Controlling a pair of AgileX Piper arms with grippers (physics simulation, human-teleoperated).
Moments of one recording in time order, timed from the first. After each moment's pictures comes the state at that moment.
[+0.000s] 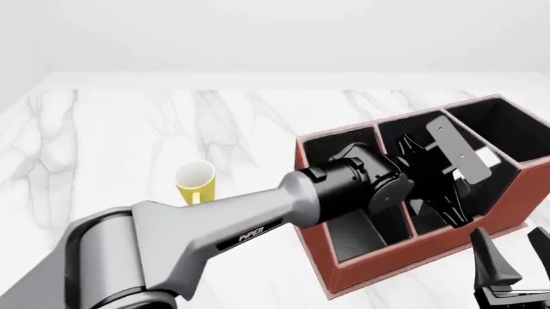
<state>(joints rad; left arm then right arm) -1.10 2.22 -2.00 0.31 0.30 0.01 0.06 0.00 -0.05 0.01</state>
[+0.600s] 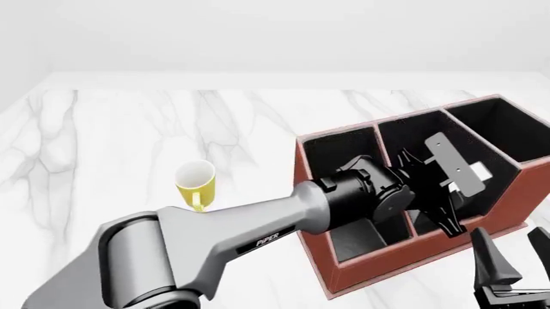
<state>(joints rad) -1.09 2.30 -2.04 0.32 0.29 0.01 0.07 0.00 -0.06 0.02</state>
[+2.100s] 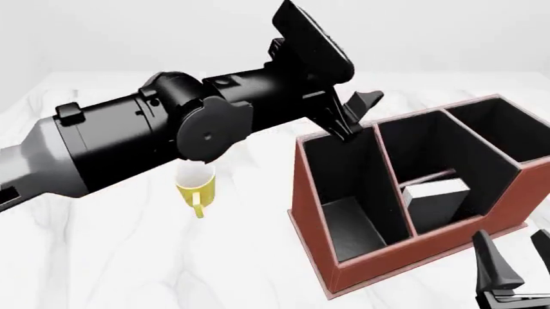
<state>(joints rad) -0.90 1.58 -1.44 0.10 0.37 0.01 0.01 0.00 -0.02 0.00</state>
